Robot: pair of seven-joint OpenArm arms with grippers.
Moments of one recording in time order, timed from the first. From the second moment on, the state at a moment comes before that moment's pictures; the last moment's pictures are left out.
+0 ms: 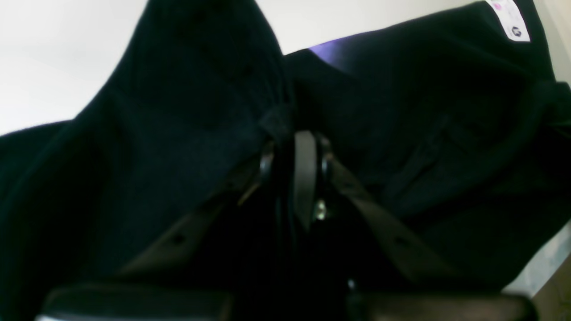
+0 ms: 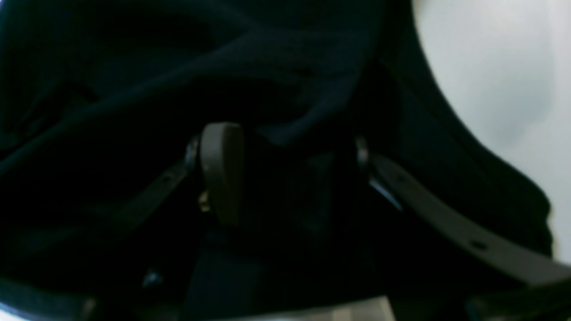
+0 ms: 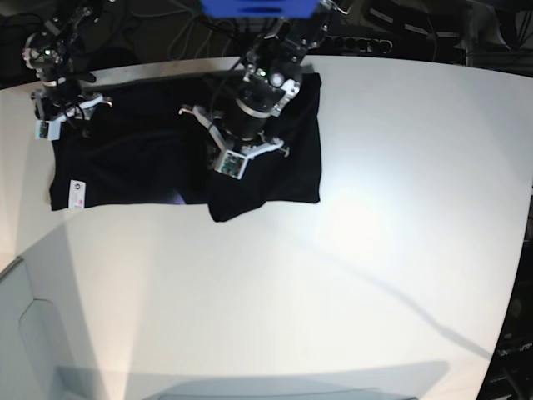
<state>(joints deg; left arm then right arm) 15.1 5.2 31.4 99.3 2.3 3.7 32.4 -20.0 -1.7 45.4 92.8 12.1 38.7 -33.8</state>
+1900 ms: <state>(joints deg) 16.9 -14.2 20.2 113.5 -28.4 4.5 32.3 -19.7 -1.7 45.4 92.8 12.0 38.7 -33.9</state>
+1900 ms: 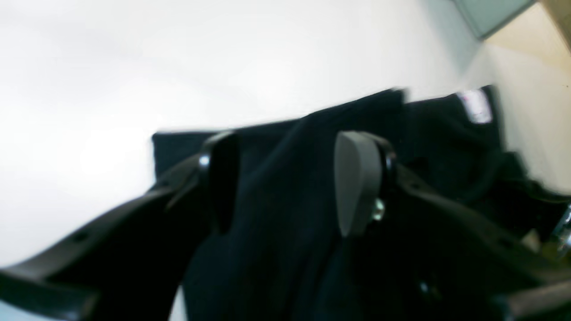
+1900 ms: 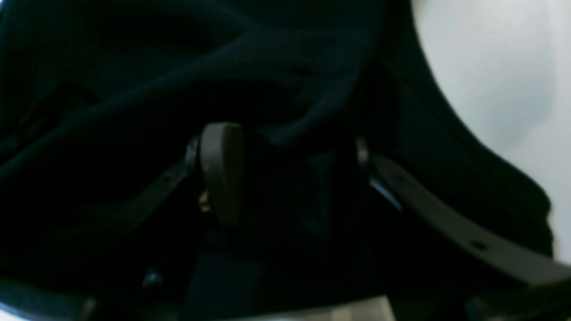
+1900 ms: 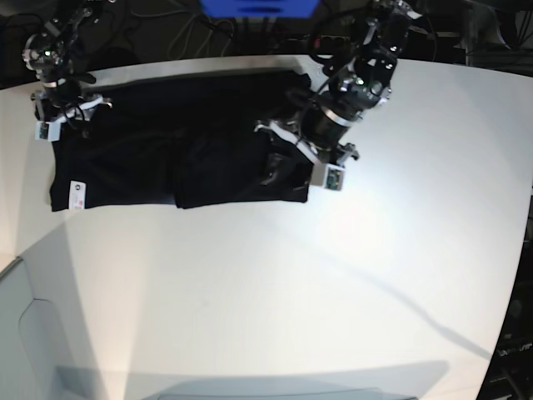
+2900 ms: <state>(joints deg) 0.9 -22.9 39.4 111.3 -41.1 4.3 31.6 -20.1 -2.4 45.2 97.6 10.1 38.9 -38.5</state>
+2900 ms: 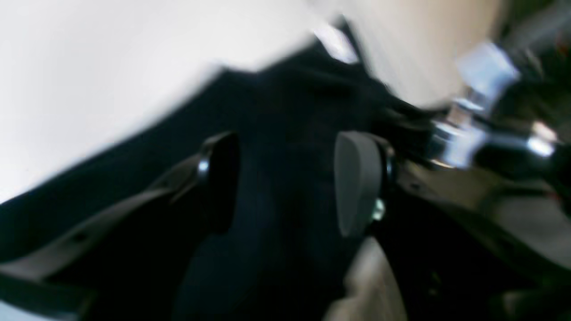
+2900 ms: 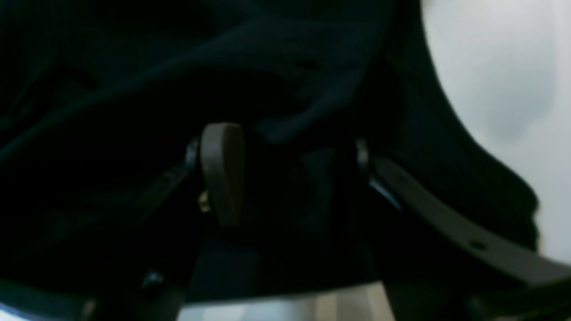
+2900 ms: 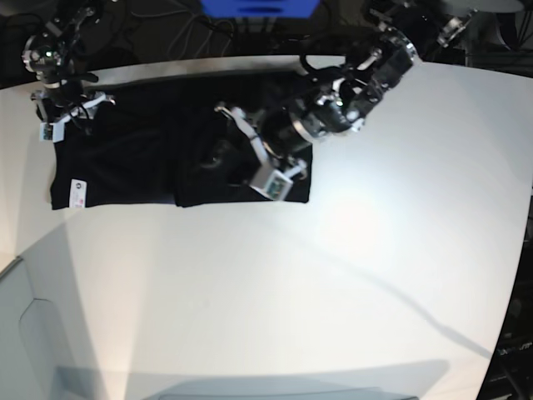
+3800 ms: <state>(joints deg) 22.2 -21.4 -16.3 111.8 -41.1 4.3 32.7 -31.3 -9.3 20.1 115.0 10.1 38.9 -38.5</state>
